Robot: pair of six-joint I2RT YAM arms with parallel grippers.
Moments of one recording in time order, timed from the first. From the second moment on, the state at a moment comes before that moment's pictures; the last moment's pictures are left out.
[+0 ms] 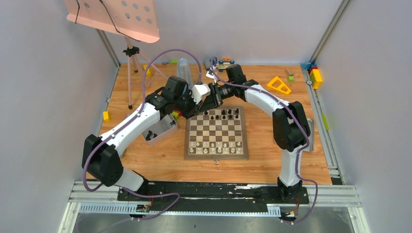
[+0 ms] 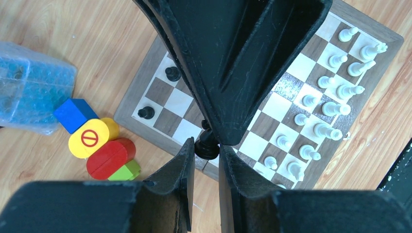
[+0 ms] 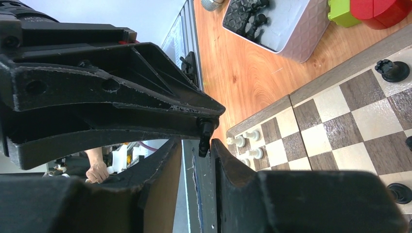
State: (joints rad) left arm -0.56 1.46 1.24 -0.56 0.35 0.37; right arm 0.48 1.99 1.57 -0.29 -1.20 0.36
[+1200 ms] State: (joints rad) left arm -0.53 1.32 1.13 -0.54 0.34 0.37; right arm 0.44 1.95 1.65 -0.48 -0.91 0.15
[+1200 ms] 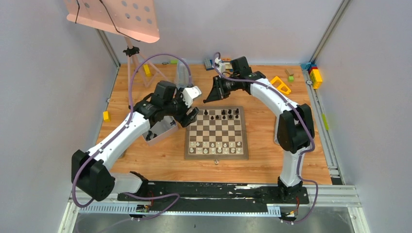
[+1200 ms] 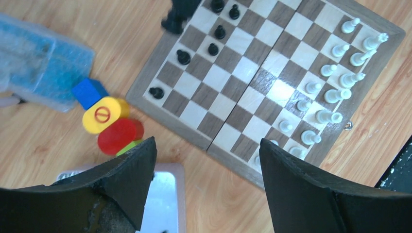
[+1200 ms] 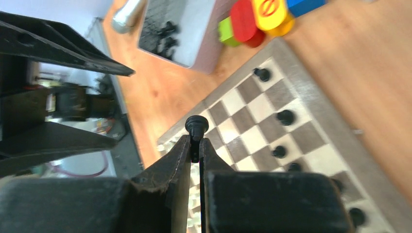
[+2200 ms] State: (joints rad) left arm -0.16 1.06 1.11 -0.76 0.46 0.38; right arm 0.77 2.37 2.29 -0.97 -0.05 -0.42
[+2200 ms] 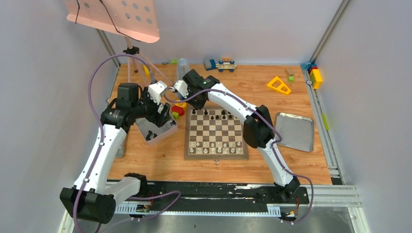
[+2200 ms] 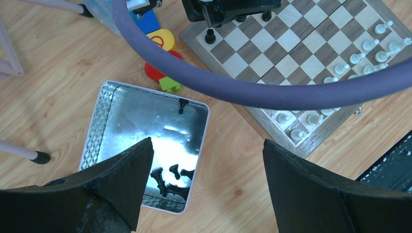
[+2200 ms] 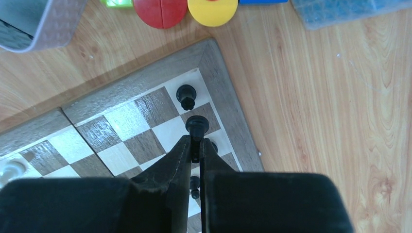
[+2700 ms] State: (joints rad) left arm -0.16 1.06 1.11 -0.77 0.46 0.38; right arm 0.77 2.39 2.29 -1.00 0.03 -0.46
